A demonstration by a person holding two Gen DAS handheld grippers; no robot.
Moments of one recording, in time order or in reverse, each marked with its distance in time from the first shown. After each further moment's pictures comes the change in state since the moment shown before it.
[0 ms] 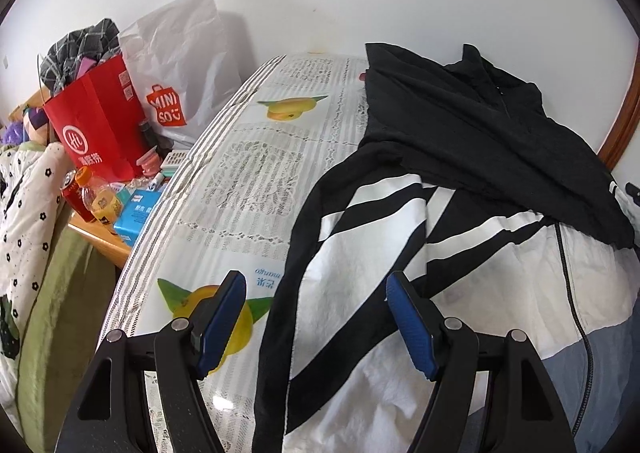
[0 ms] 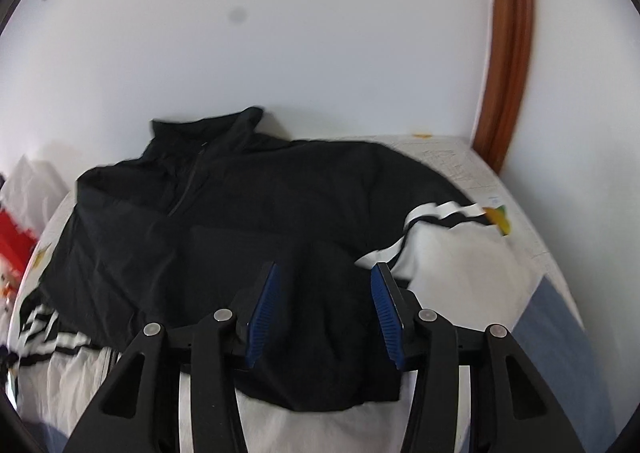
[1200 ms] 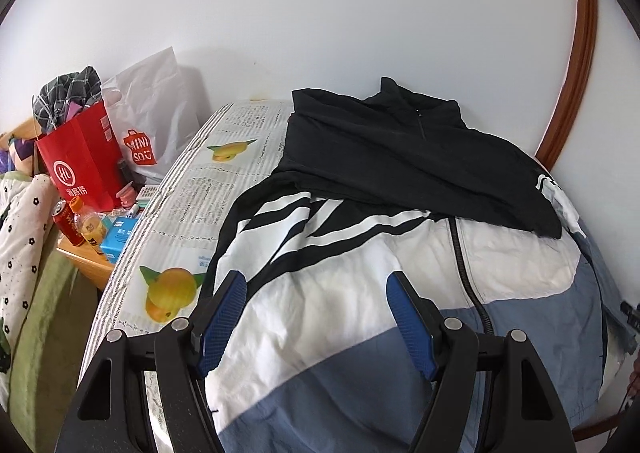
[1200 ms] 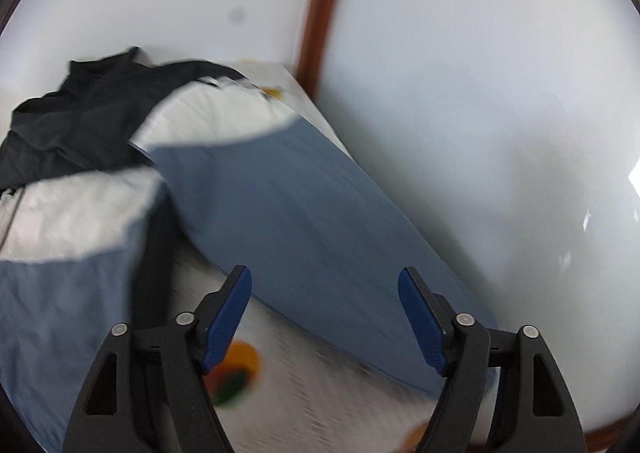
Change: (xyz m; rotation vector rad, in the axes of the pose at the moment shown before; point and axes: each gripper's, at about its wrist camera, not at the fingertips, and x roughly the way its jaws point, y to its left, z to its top) left arm -0.096 -0.056 -0.026 0.060 -0.121 -0.115; right arm -0.165 -0.149 -0.175 0.090 0.143 -0.431
